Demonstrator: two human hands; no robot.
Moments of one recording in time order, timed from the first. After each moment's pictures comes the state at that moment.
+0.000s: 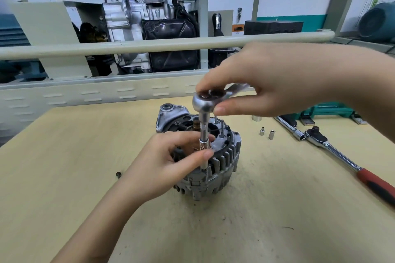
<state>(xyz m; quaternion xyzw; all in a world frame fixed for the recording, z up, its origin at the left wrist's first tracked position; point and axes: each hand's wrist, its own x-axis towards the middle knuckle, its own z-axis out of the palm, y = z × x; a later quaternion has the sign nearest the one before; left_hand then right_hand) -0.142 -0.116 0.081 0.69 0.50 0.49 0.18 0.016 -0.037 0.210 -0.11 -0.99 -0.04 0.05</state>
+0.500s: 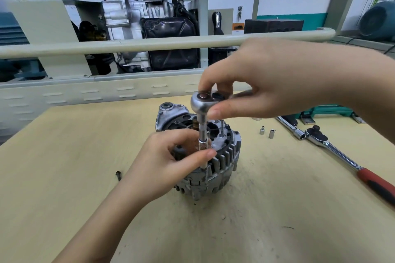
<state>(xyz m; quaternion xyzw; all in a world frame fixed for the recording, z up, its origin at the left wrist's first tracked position) -0.138 -0.115 0.081 0.69 0.51 0.50 0.14 0.016 -0.034 0.207 -0.09 -0.99 -0.03 0.09</state>
